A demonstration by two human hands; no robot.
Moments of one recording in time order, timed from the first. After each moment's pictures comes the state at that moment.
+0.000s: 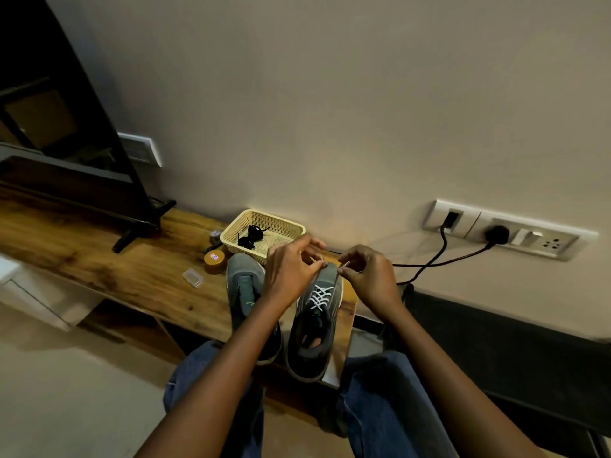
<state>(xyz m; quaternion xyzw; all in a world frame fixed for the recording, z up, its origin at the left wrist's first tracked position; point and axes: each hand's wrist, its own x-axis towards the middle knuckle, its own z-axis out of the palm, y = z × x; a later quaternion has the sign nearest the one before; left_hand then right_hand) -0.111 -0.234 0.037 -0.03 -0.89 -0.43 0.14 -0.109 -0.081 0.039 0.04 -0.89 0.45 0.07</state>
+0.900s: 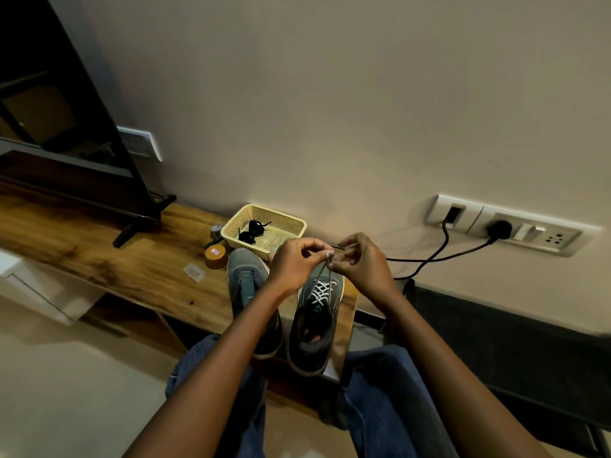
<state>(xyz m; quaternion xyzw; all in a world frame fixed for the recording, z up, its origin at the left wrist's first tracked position) -0.119 -0.240 0.027 -0.02 -0.85 -0.53 0.02 -0.118 -0.087 0.038 0.06 -0.85 0.52 0.01</state>
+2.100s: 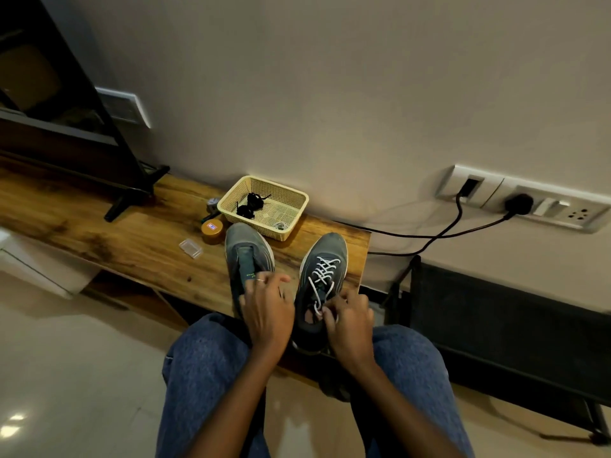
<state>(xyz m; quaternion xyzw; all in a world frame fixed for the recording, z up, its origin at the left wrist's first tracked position) -0.053 -0.245 -0.066 0.18 -0.94 -0.26 0.13 -0.048 -0.110 -0.091 0.03 -0.96 0.27 0.07</state>
